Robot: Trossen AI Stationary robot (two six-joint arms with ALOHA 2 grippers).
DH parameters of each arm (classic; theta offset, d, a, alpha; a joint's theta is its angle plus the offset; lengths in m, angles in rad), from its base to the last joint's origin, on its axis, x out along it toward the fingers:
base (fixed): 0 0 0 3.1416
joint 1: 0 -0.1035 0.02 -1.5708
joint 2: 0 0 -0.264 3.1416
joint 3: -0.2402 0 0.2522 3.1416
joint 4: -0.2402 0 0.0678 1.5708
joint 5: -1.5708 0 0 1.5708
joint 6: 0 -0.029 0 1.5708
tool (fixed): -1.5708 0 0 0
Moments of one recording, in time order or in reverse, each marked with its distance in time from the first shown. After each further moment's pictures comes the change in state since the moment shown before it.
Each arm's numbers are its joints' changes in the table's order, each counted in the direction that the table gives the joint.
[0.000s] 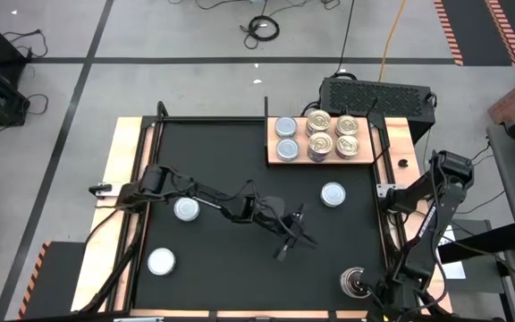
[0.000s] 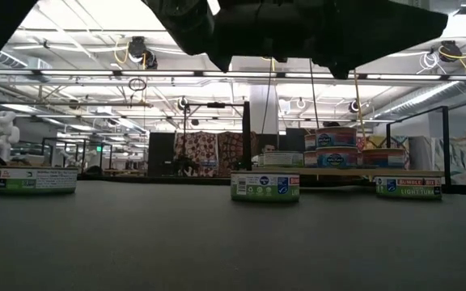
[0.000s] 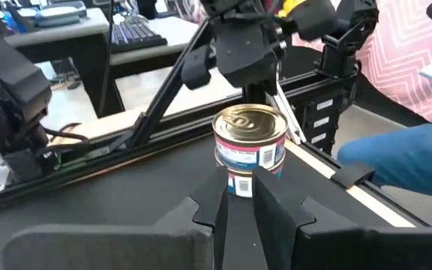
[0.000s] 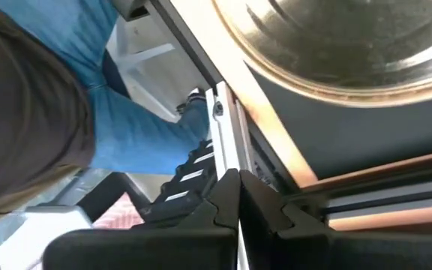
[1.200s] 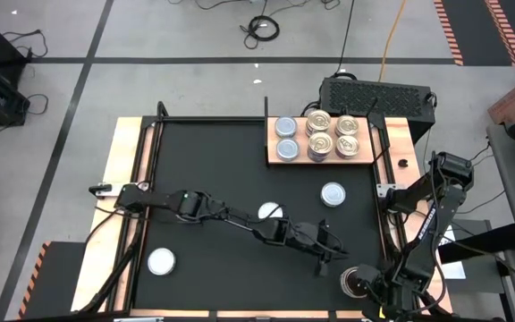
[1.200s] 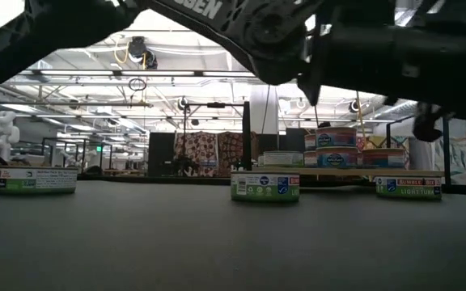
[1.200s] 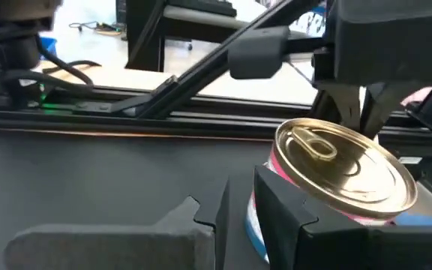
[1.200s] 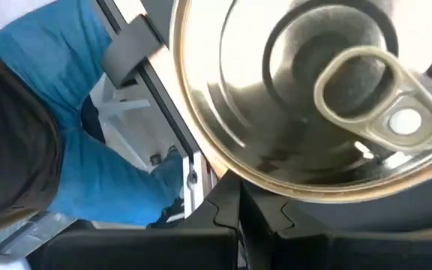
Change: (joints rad) left arm 0.080 -0.502 -0.710 -0.208 -0.289 0.349; right arm 0.001 -0.012 0.002 -0.073 0.219 0.114
